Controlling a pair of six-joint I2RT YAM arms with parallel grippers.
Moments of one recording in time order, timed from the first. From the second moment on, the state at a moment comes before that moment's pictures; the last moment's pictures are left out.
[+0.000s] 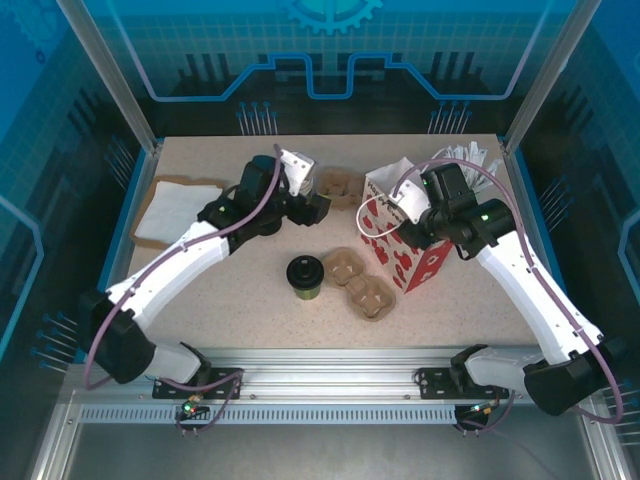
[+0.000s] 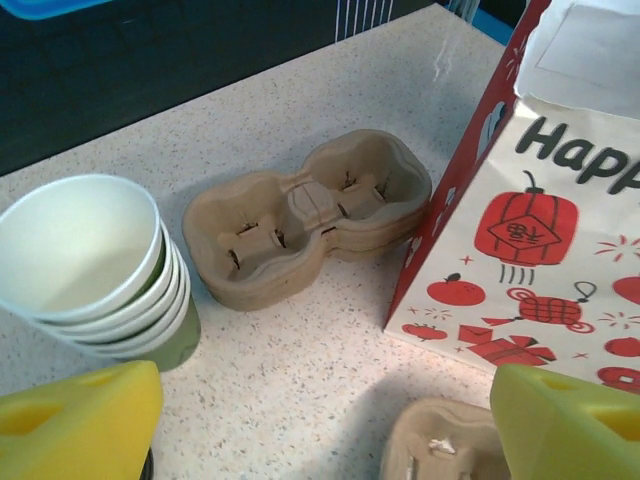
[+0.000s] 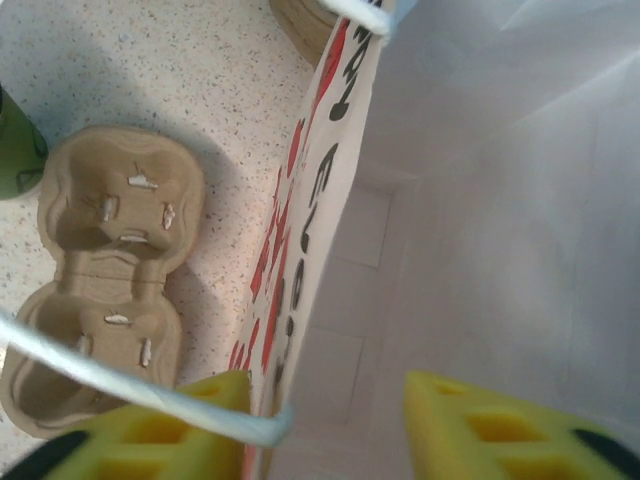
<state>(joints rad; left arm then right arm) -0.54 1.38 1.23 -0.38 0.05 -0.07 0.43 1.22 1.34 -1.05 0.02 -0.39</state>
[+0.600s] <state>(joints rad) -0.44 1.04 0.95 -0.35 0.23 -0.45 0.87 1.04 1.20 -1.03 -0.01 -0.08</state>
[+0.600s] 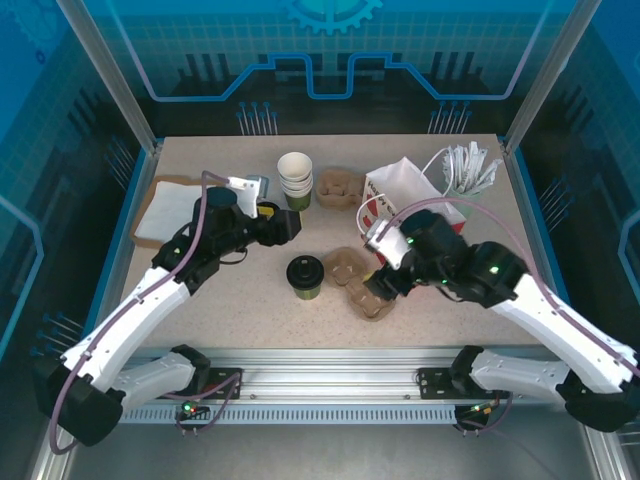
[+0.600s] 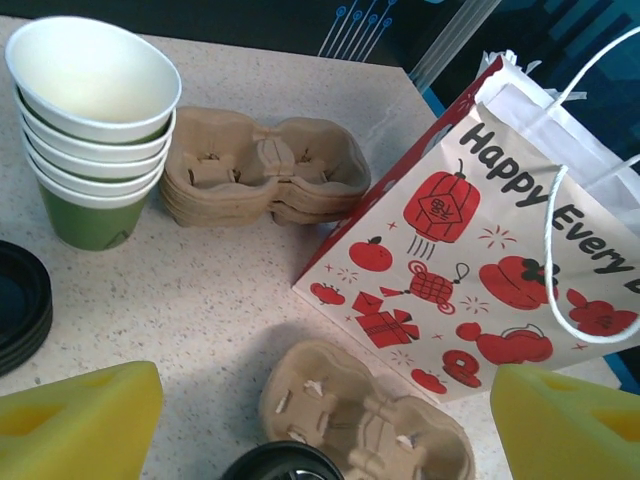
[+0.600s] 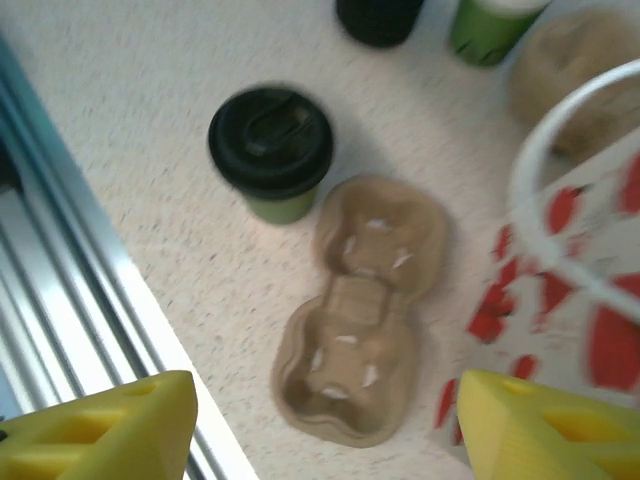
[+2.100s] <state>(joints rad) -0.40 1.00 0.88 -0.35 0.37 -0.46 0.74 1.61 1.05 -0.72 0.01 0.11</state>
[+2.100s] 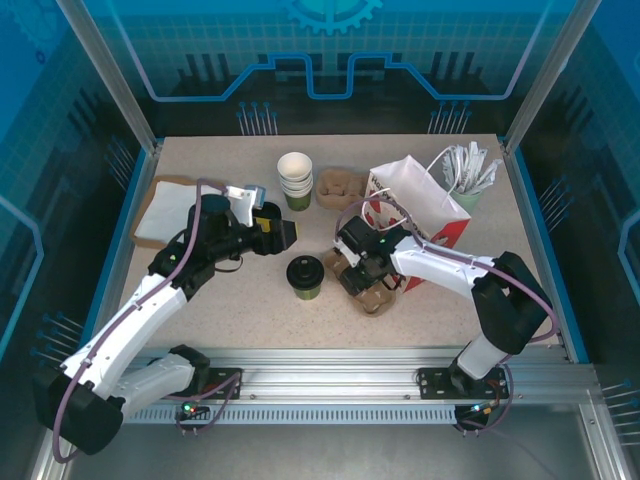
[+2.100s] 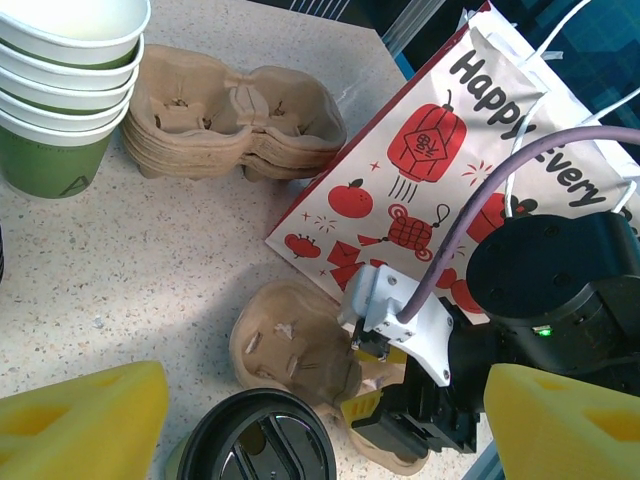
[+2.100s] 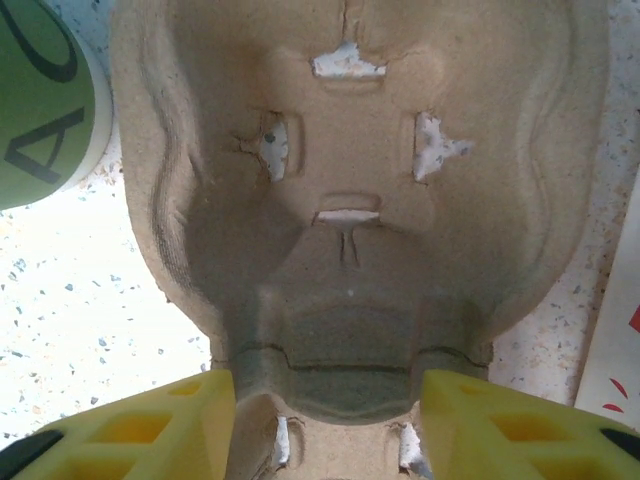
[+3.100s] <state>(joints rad) -0.40 1.00 0.87 -0.34 0.37 -0.46 0.73 1.68 1.07 -0.71 0.02 0.10</state>
